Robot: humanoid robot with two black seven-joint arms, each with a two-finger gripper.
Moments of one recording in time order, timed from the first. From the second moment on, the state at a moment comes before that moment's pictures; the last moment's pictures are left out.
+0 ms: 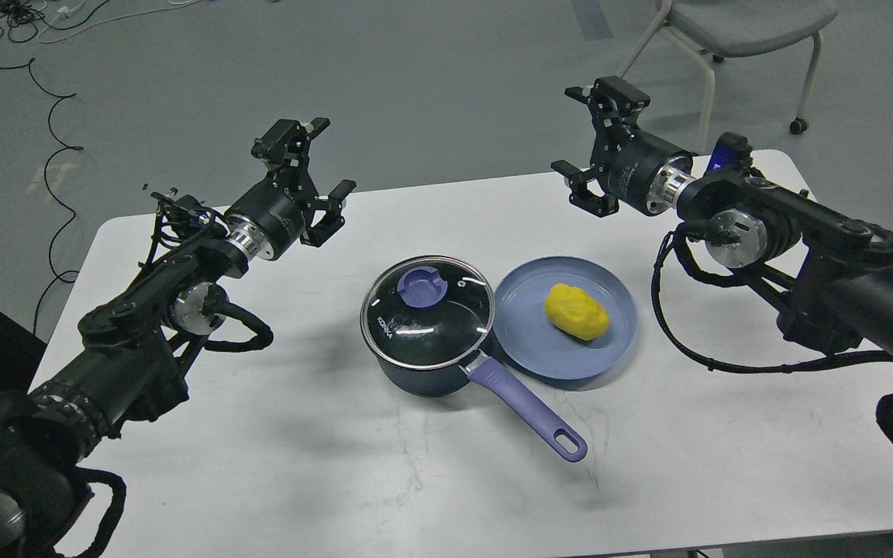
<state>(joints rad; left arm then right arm) -0.91 0.21 -0.49 -0.50 0.24 -0.47 -0.35 0.88 -0.25 0.56 0.82 -0.20 0.19 0.09</state>
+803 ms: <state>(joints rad) -0.87 0.26 -0.51 -0.55 0.24 -0.49 -0.40 0.86 -0.42 0.58 0.96 -0.20 0.19 0.11</state>
